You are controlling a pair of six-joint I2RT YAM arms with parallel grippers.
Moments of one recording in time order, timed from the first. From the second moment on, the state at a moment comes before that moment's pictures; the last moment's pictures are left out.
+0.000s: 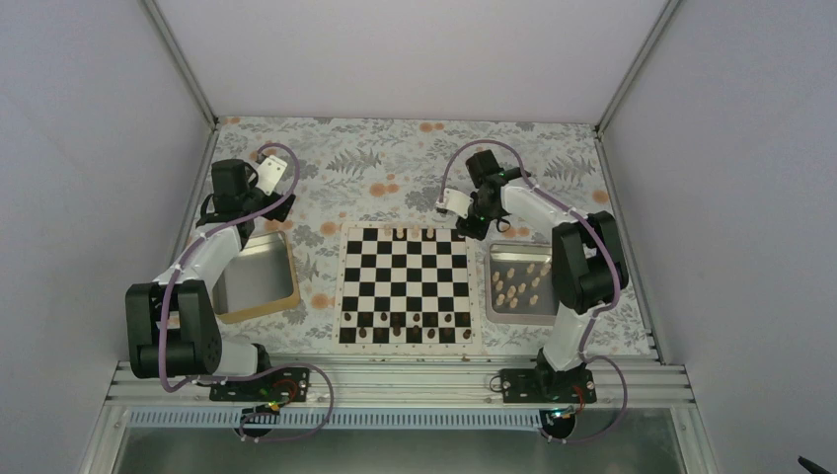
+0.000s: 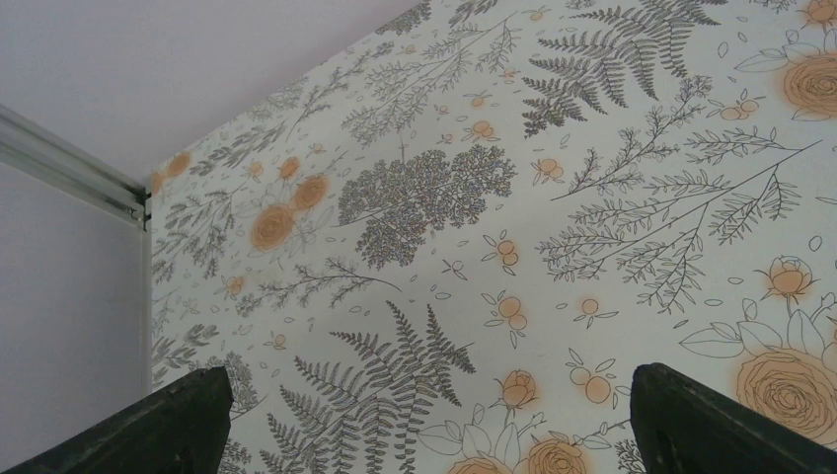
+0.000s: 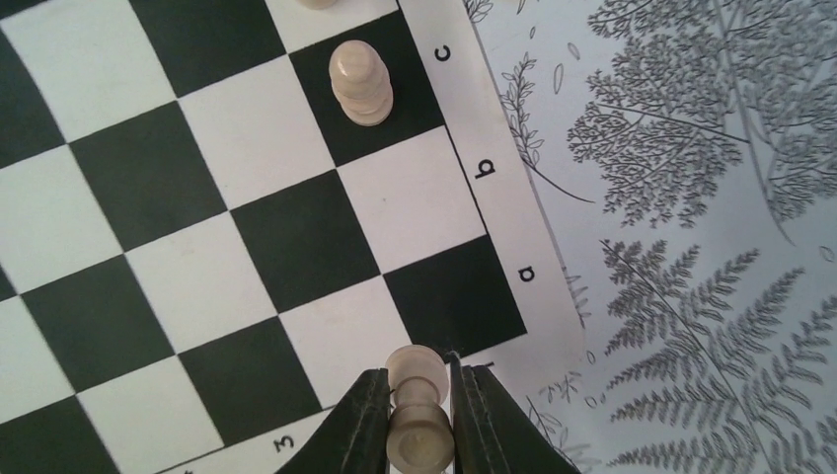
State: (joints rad) left arm 0.08 1.38 0.83 -0.04 0.15 0.51; right arm 0.37 1.83 1.32 -0.78 -0.20 -0.82
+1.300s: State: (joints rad) left arm 0.08 1.39 0.83 -0.04 0.16 0.51; right arm 0.38 1.85 1.34 -0.73 -0.17 -0.82
